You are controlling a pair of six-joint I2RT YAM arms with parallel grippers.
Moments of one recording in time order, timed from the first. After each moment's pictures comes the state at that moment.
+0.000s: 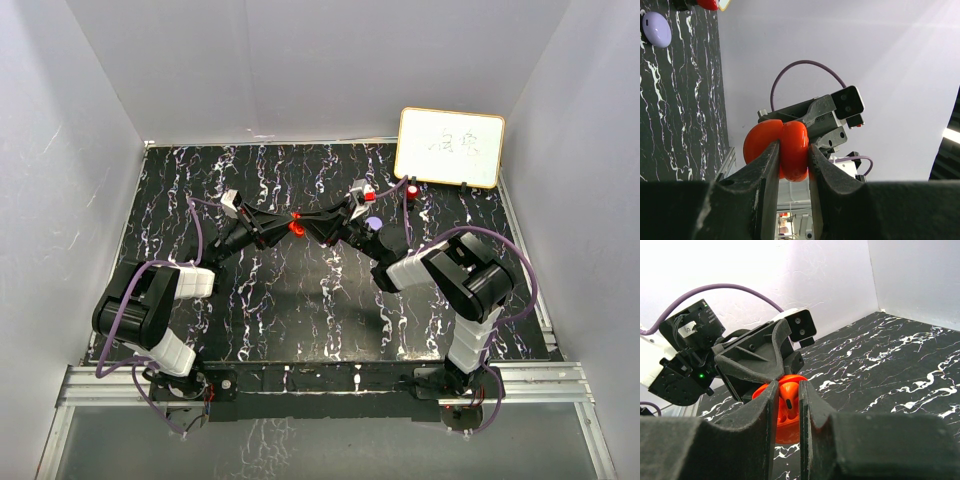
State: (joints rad) left arm -0.28 1.58 0.48 1.23 0.70 -1.70; right arm 0.62 1.83 0.71 1.53 -0.45 0.52
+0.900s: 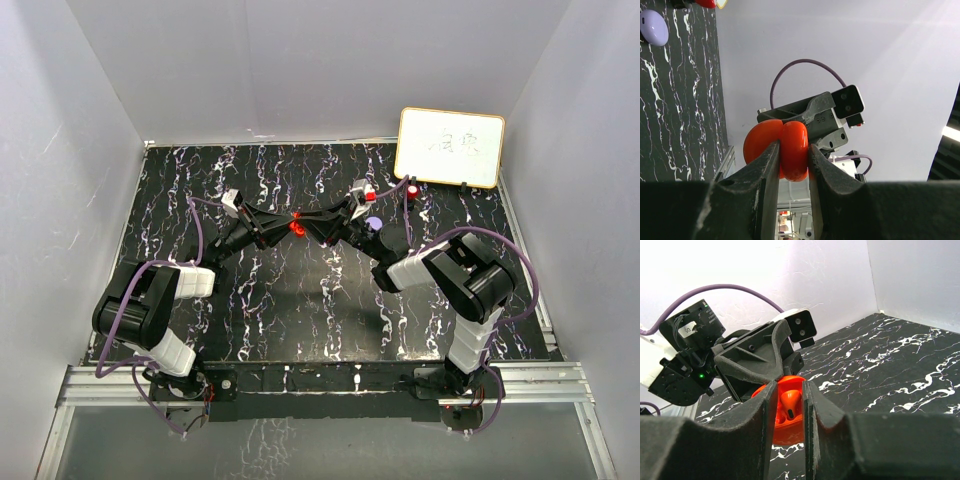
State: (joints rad) left arm -0.28 1.58 0.48 1.23 0.71 -1.71; right arm 0.62 1.83 0.70 1.53 -0.45 0.52
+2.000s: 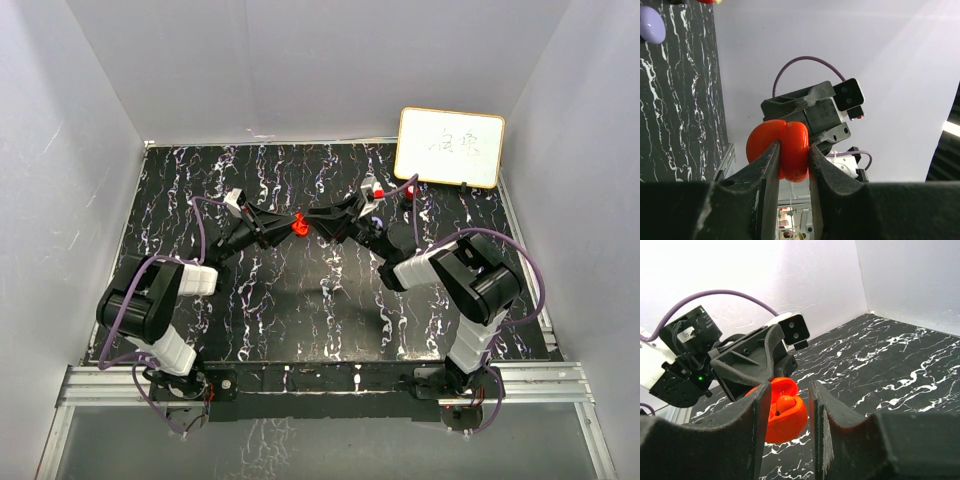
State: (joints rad) left arm -0.29 1.62 0.50 1.27 0.72 -1.71; right arm 0.57 1.79 0.68 1.53 -0.47 0.53
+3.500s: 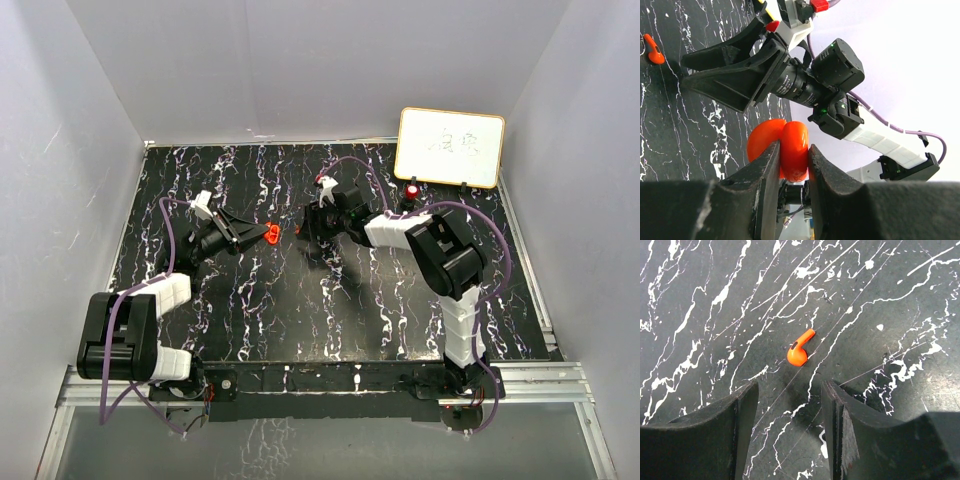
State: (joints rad) left arm -0.05 1.36 0.45 0.80 0.85 -1.24; right arm 0.56 2.06 1.24 0.23 -0.38 0.30
